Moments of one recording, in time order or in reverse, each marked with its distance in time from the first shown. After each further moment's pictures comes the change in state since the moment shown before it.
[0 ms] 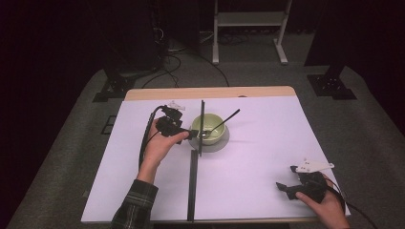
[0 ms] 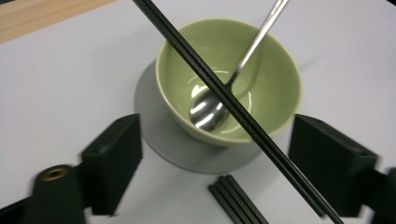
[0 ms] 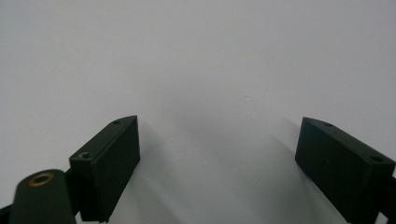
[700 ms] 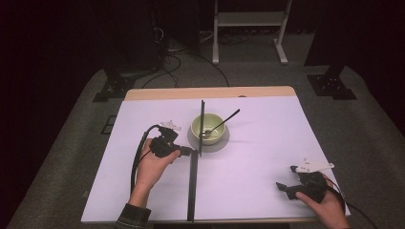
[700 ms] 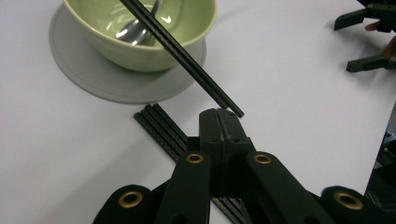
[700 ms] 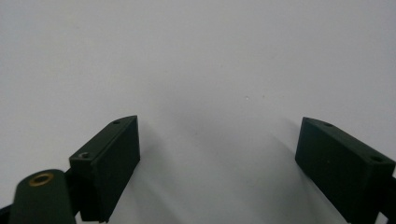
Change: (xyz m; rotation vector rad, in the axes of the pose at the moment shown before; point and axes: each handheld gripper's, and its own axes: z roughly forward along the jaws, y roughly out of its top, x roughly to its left) left arm -0.026 -0.045 -0.022 0.083 -0.188 -0.014; right arm 0.000 0.000 0.000 0.001 -0.001 0.000
